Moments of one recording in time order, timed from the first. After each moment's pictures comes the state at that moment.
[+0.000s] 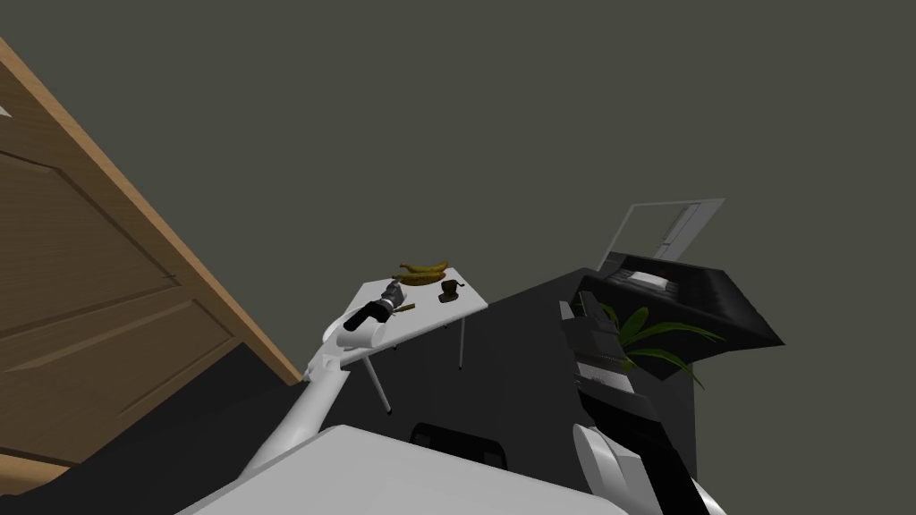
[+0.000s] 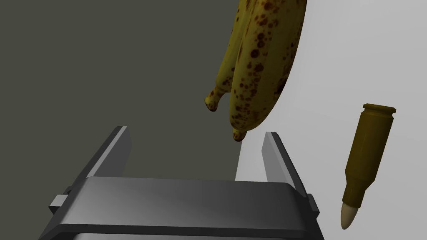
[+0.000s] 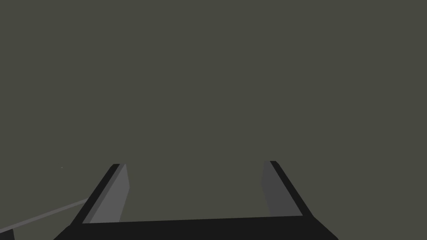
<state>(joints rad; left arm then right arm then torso) 0.02 0.24 0.18 -1.89 0.18 0.41 0.22 0.50 -0.02 -0.07 -2.30 0.06 -0.35 -0.08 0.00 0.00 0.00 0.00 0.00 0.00</state>
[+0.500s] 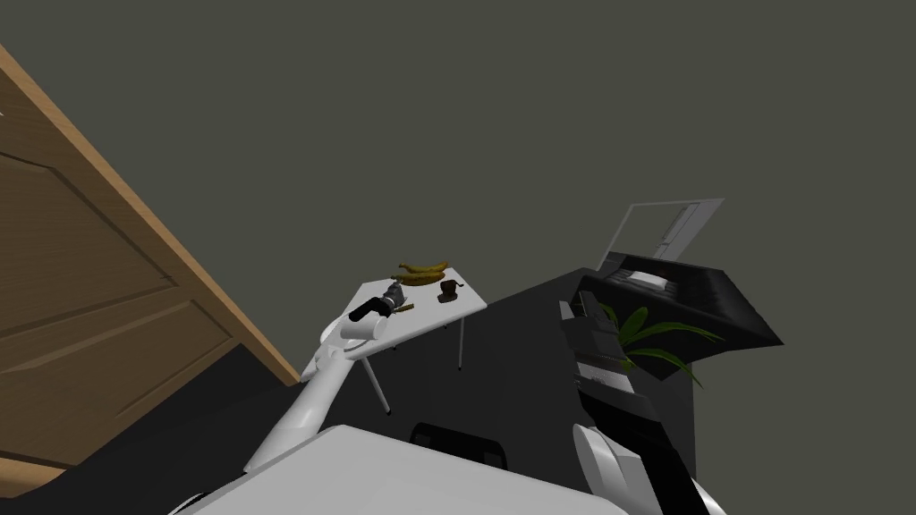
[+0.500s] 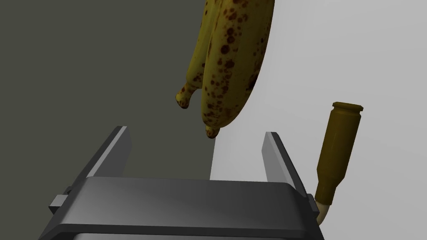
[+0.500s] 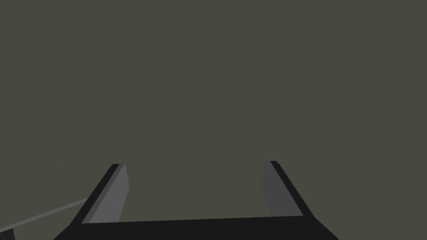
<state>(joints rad) -0.05 0.26 0.21 -1.83 0.22 0.55 0.23 0.50 -0.02 -0.07 -2.30 0.06 -0.35 -0.08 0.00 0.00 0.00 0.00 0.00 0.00</state>
